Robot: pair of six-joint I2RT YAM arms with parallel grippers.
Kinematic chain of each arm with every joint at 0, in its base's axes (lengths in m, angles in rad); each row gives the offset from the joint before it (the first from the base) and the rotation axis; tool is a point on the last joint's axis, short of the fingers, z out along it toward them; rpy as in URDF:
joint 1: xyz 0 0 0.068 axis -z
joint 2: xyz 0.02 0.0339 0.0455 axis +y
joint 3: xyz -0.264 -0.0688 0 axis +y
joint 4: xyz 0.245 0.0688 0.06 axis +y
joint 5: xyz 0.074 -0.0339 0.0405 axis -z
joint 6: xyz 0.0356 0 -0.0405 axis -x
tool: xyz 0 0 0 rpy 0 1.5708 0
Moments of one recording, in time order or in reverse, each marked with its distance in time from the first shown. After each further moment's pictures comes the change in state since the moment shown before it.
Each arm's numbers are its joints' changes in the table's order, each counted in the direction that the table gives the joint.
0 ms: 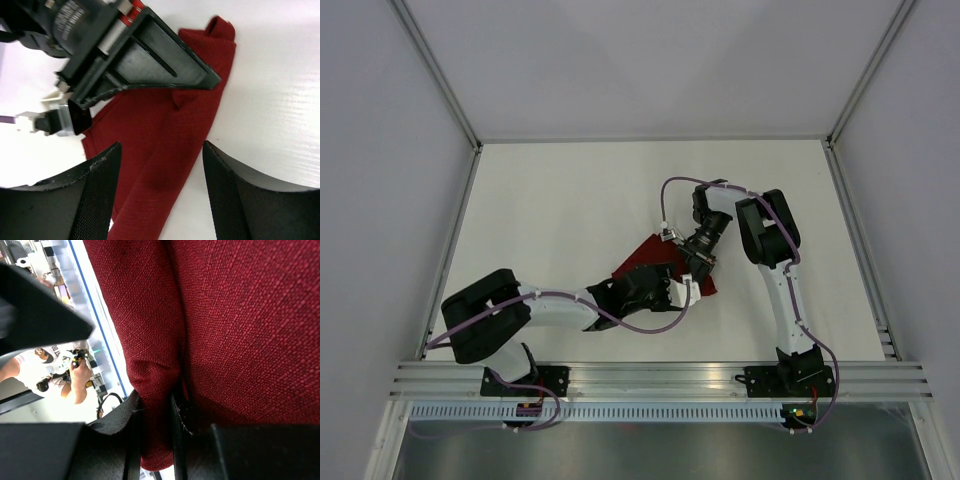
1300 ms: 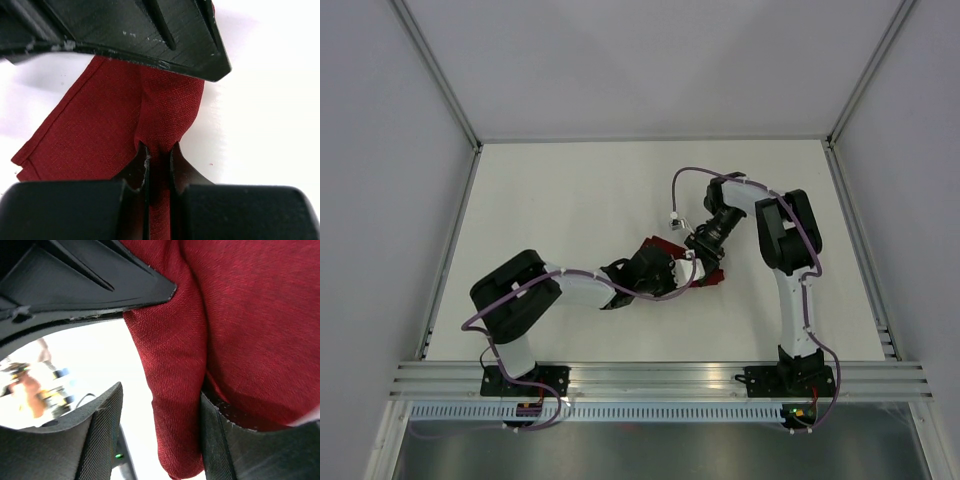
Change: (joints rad) left arm -0.114 0.208 -0.164 0.121 0.222 0.180; right arm 0.048 -0.174 0.120 -0.107 0.014 0.043
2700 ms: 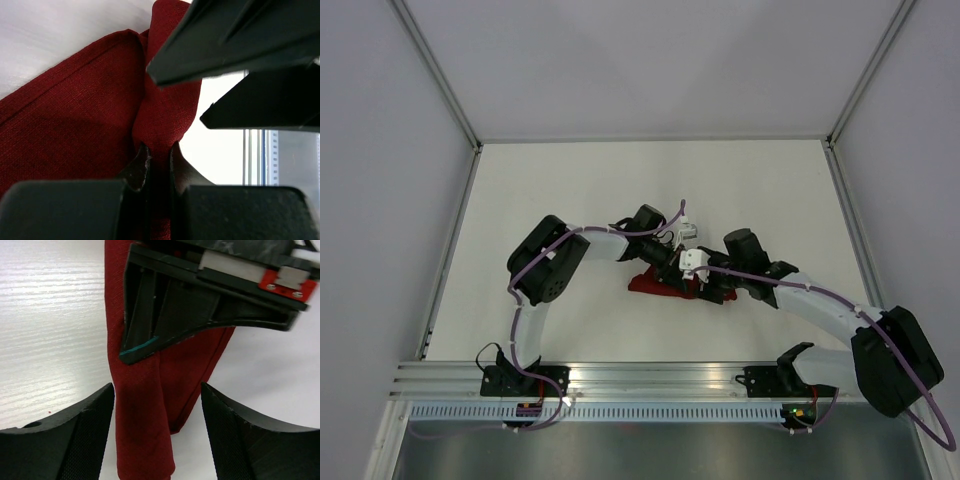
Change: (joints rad) left arm -0.260 0.343 -0.399 0.352 0.894 0.372; right arm -0.209 -1.085 1.064 -1.272 0.340 -0.144
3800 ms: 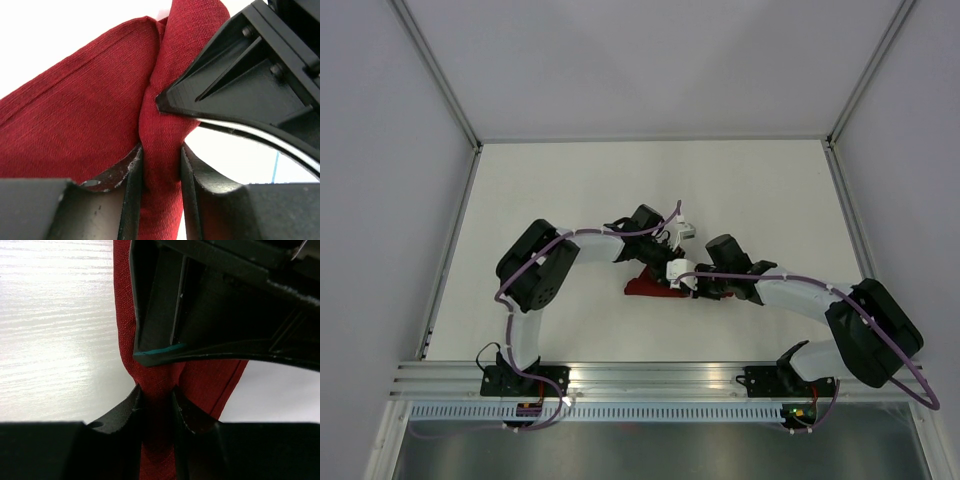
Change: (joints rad) left arm 0.008 -0.087 0.024 0.088 -0.183 0.025; right arm -0.089 0.169 -0.003 -0.053 0.089 0.021
